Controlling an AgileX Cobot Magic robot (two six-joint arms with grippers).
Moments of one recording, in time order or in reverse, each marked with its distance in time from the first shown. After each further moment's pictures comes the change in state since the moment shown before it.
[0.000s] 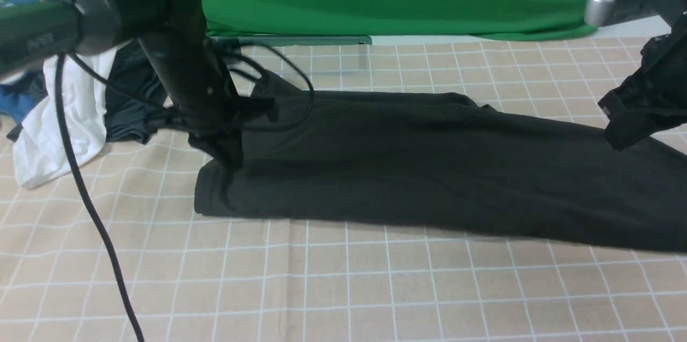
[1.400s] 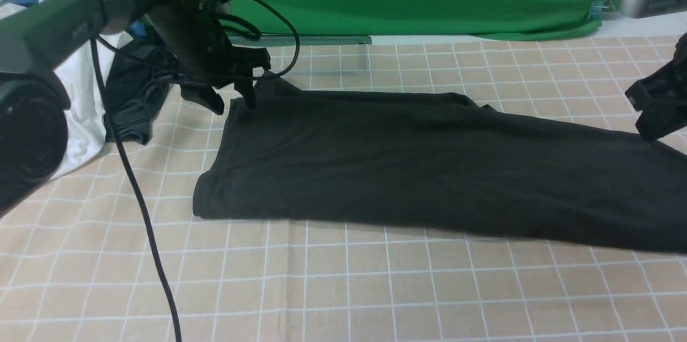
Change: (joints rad) right arm -0.071 0.000 0.007 -0.043 -0.037 0.046; left arm 0.087 0.294 -0.371 -0.023 -0.113 0.035
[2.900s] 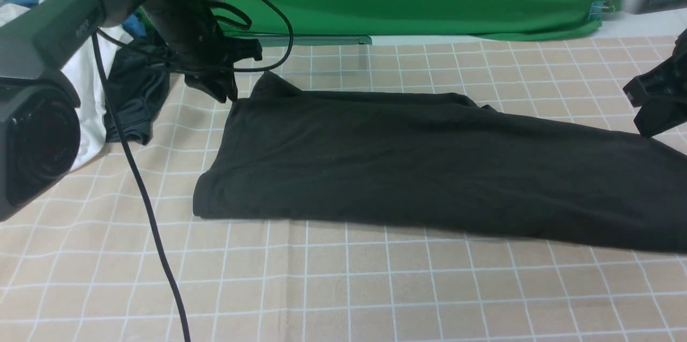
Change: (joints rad) right arm 0.000 0.000 0.000 0.002 -0.020 0.010; left arm 0.028 0.078 -0.159 0.002 0.105 0.041
